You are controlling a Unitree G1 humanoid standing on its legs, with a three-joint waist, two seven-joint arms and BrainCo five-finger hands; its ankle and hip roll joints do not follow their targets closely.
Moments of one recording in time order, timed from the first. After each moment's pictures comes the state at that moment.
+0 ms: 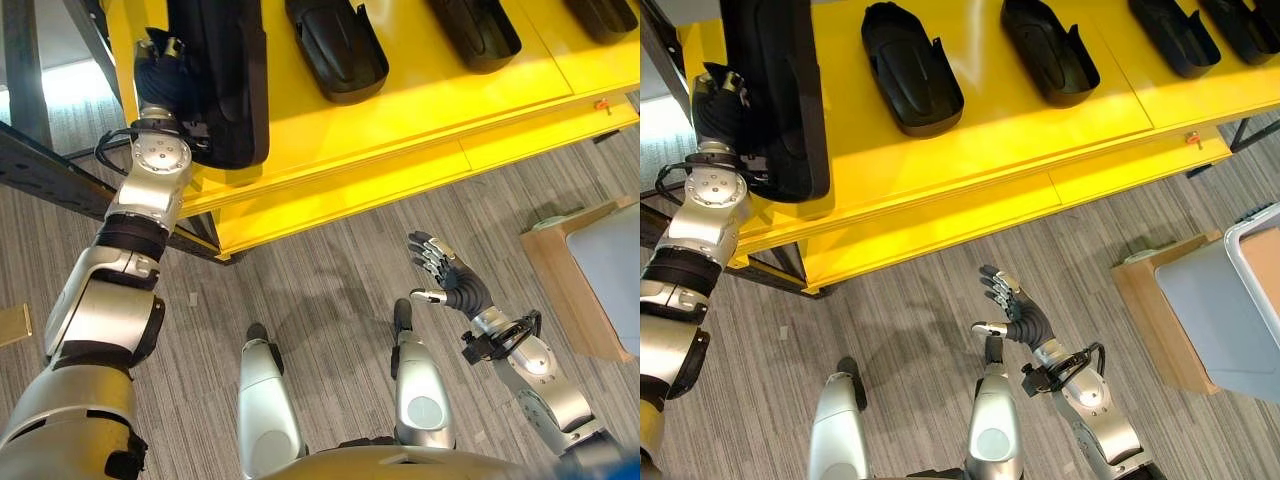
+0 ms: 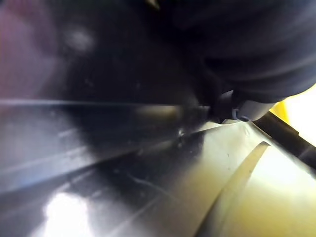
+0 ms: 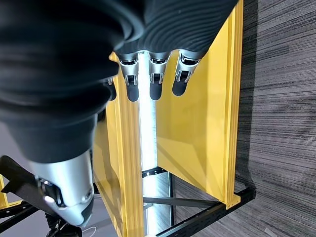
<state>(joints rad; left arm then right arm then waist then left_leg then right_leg) -1.05 0.73 -0.36 0.84 -0.48 -0.18 0.39 0.10 -0.53 0.34 -0.12 0.47 -0.19 0.13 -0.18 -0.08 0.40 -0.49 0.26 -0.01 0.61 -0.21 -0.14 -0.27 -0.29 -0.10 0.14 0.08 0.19</state>
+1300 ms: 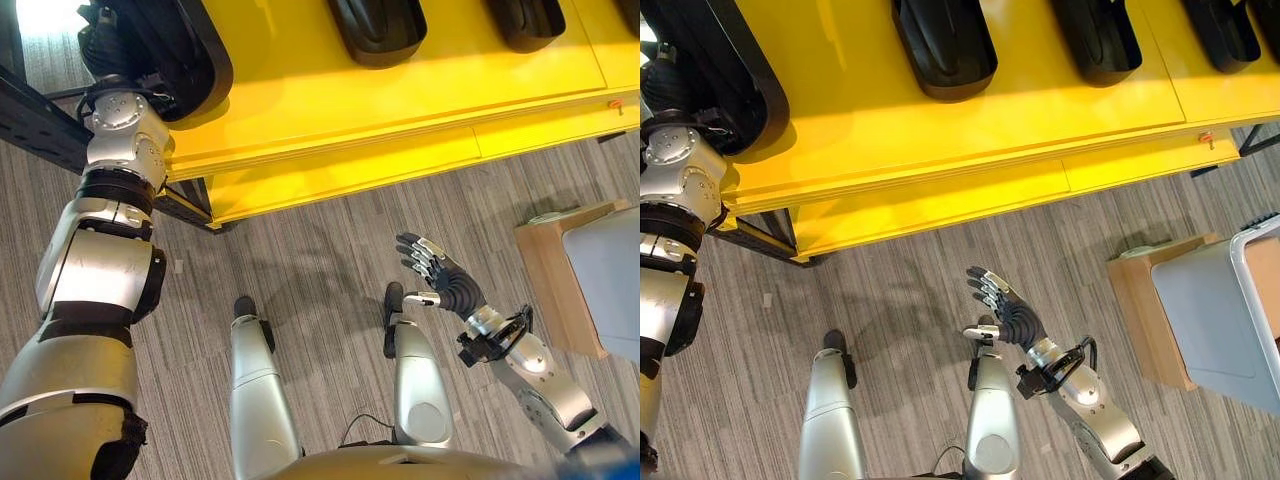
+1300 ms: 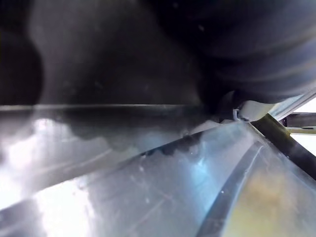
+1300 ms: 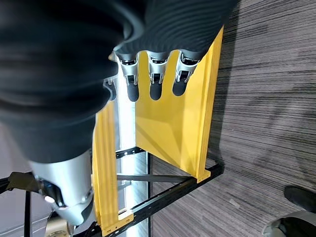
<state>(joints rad) -1.26 0.72 -0.34 1.12 -0.81 -0.16 0.37 0.09 -0.60 0.41 -0.18 0.54 -0.18 0.12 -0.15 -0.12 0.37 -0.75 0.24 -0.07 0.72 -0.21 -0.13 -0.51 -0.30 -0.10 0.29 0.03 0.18</state>
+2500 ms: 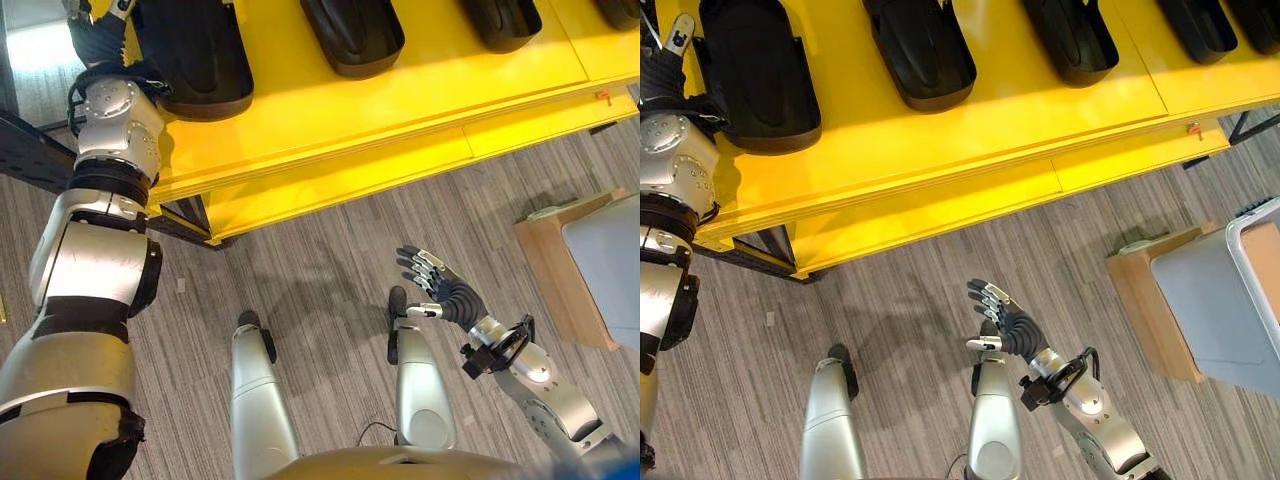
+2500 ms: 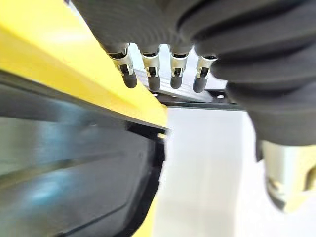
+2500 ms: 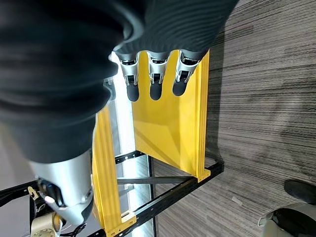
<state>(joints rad) -1.34 0.75 -0.37 1.13 -0.84 -0.16 0.37 0.12 -0.61 0.41 -0.18 0.56 -0.16 0.15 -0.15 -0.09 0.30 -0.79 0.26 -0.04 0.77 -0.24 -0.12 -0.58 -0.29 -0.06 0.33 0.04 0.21</state>
